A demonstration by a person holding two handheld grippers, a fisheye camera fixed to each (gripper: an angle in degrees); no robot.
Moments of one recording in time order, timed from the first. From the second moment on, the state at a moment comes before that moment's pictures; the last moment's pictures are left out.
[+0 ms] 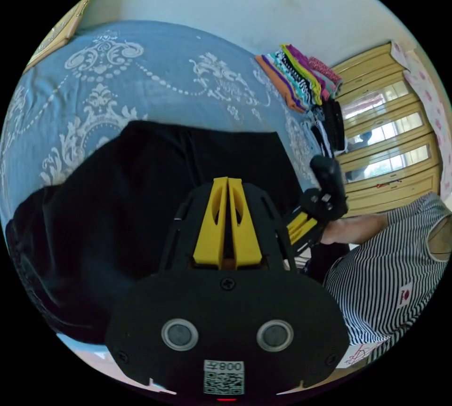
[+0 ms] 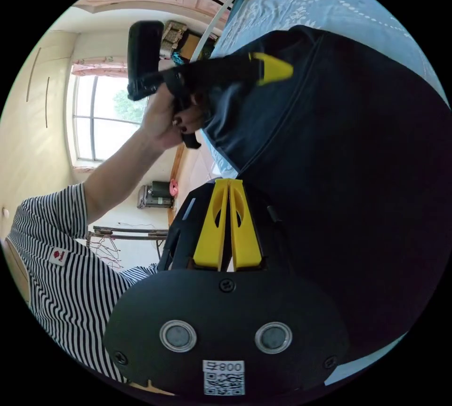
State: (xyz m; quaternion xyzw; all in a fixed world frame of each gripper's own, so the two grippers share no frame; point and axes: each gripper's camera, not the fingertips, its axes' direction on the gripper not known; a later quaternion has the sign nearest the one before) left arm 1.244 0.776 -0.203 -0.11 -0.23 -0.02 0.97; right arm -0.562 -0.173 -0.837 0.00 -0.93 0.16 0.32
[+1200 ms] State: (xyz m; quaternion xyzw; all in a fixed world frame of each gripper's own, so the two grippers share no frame) left arm 1.366 0.898 0.023 -0.15 -0.28 0.04 0.95; right arm -0.630 0.052 -0.748 -0.11 -0.81 0.39 0.42
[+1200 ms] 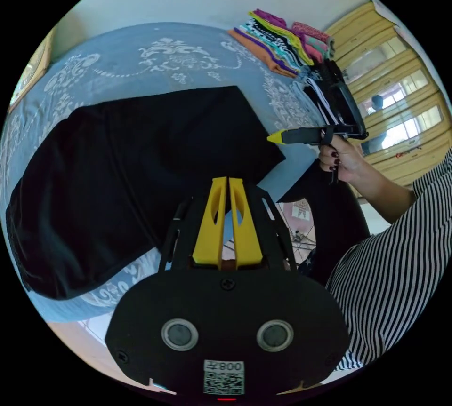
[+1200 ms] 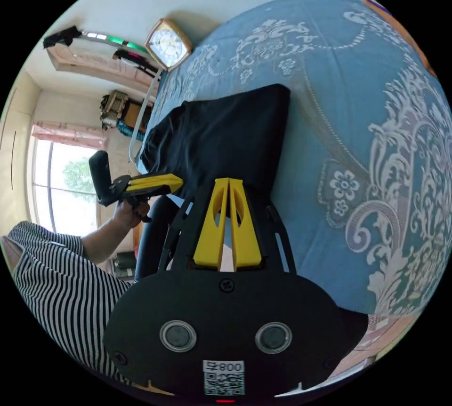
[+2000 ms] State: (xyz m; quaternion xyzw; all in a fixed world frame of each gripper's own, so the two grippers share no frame) left arm 1.482 0.937 0.192 -0.19 -0.38 0.17 0.89; right arm -0.744 0.191 -0.674 -0.11 -0.87 0.44 0.20
